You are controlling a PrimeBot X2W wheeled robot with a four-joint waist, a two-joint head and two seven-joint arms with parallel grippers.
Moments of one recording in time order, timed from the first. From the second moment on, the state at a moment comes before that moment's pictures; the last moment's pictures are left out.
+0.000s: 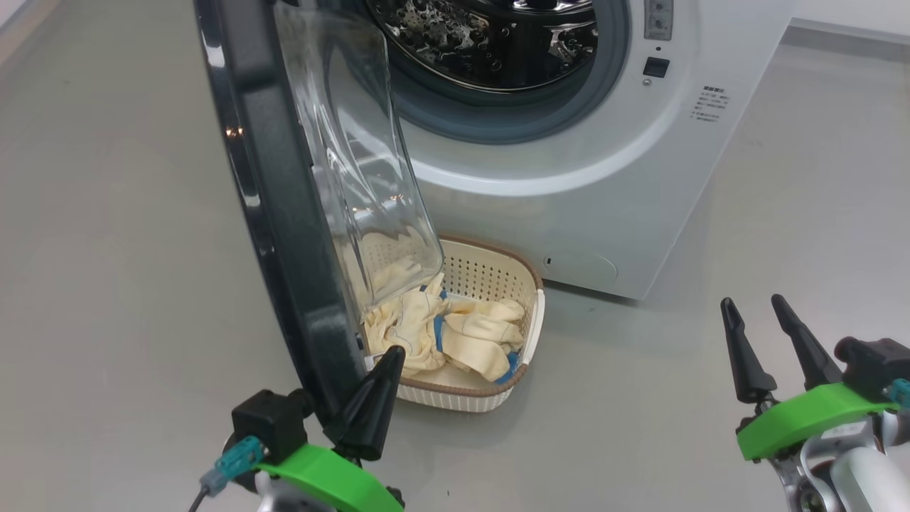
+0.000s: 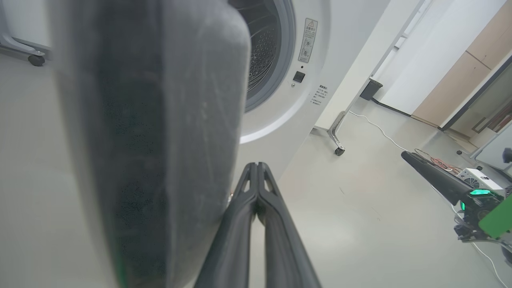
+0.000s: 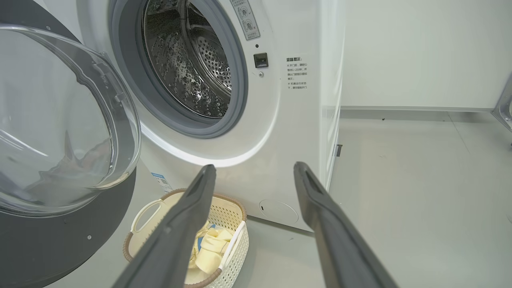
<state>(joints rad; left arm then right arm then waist) -0.10 0.10 -0.43 0.01 -0.45 -0.04 -0.03 -0.06 -0.25 0.17 0.23 0.46 0.13 -0.25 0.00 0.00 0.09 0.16</state>
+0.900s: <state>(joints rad) -0.10 0.13 -0.37 0.07 -0.48 0.00 -0.07 -0.06 -0.25 0.15 0.22 0.45 0.13 -0.25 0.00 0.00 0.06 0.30</state>
